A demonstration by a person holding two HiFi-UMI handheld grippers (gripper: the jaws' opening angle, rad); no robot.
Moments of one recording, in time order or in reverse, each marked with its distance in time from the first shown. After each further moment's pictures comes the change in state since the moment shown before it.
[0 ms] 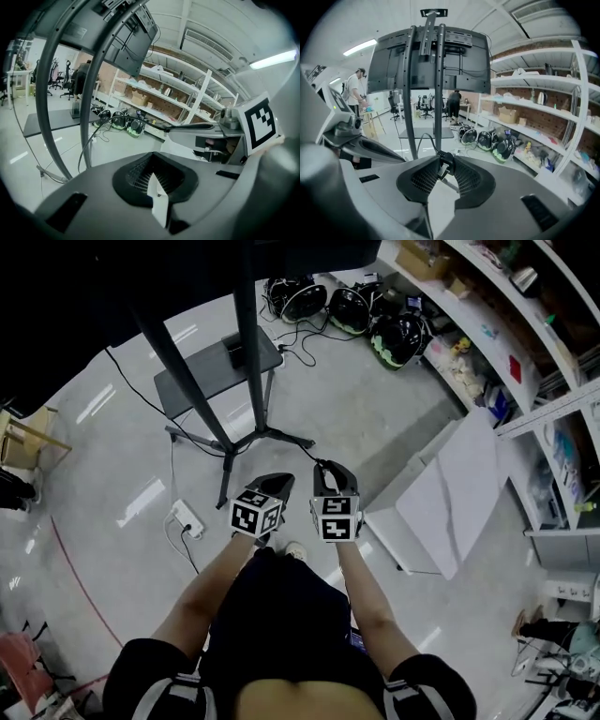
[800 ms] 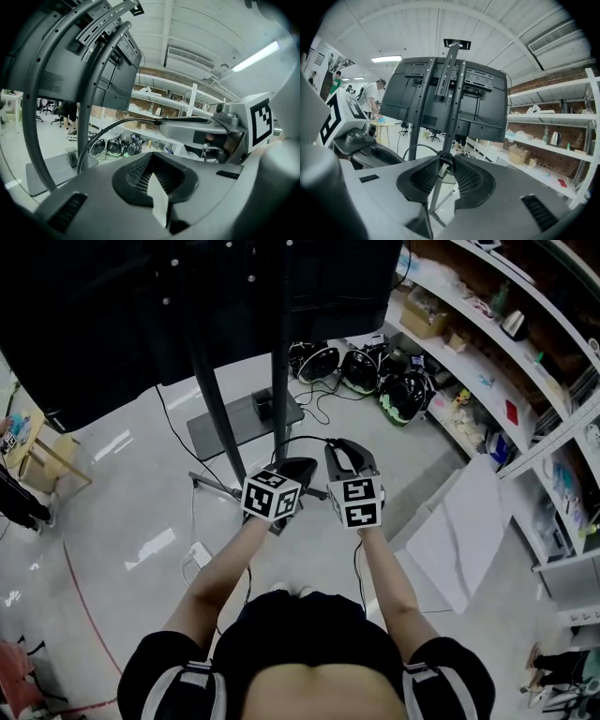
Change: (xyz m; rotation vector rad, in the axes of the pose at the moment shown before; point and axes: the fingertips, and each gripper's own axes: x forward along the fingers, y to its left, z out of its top) left arm -0.061 -0.005 0.173 0.163 -0.201 -0.059; right arm -0.029 0.027 0.202 -0.221 -0.311 0.066
